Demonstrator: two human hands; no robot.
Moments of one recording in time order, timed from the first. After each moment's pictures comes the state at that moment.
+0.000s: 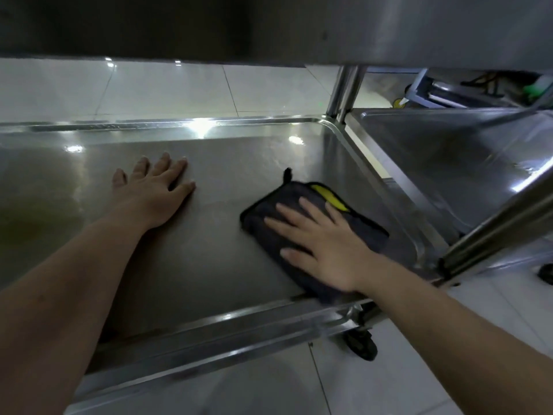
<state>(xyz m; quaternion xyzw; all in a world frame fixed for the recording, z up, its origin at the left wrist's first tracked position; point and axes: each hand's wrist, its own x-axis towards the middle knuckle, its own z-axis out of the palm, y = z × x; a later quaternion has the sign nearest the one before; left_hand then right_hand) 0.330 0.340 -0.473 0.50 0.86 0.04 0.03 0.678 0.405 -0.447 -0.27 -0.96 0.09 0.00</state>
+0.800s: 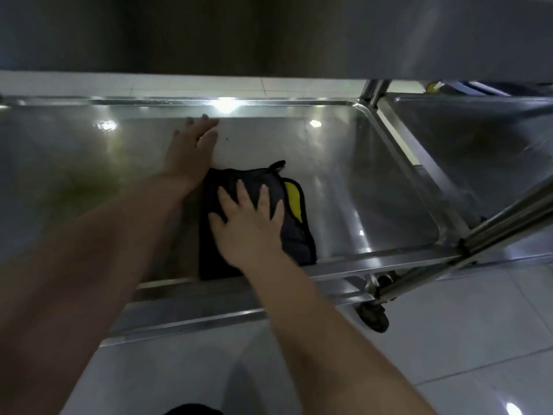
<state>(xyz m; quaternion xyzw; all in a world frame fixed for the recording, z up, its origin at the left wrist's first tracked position) 0.355 0.308 -0.420 0.44 0.77 0.45 0.11 0.522 0.271 -0.433 -0.42 -0.89 0.19 0.02</state>
